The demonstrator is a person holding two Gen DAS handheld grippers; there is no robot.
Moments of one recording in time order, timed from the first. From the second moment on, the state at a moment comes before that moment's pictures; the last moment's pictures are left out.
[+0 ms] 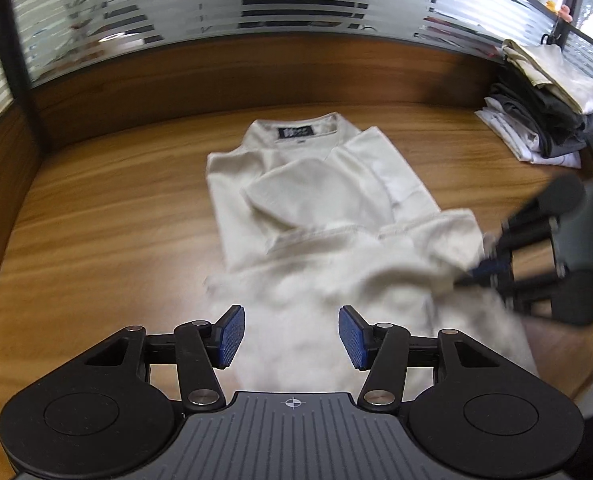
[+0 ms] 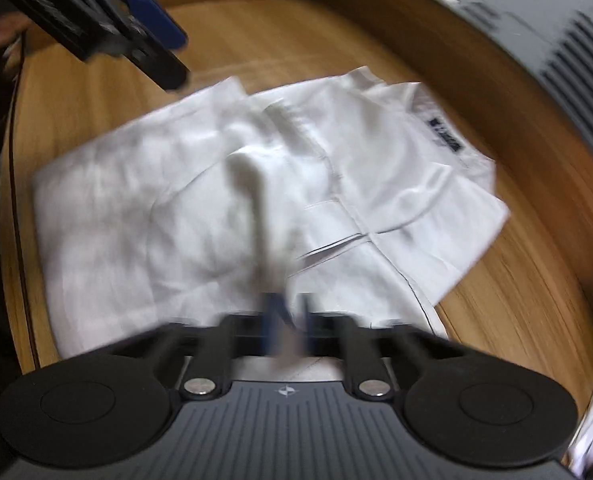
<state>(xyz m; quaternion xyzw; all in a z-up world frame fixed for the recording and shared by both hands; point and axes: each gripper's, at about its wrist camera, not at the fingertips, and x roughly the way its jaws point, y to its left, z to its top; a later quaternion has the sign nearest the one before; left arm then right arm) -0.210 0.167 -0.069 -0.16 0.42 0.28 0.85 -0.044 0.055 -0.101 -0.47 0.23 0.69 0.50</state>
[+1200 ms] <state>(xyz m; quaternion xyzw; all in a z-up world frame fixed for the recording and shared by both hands) -0.254 0.082 -0.144 -0.03 0.54 0.12 0.84 -0.079 -0.069 -0.120 -0.47 0.29 0.70 0.46</state>
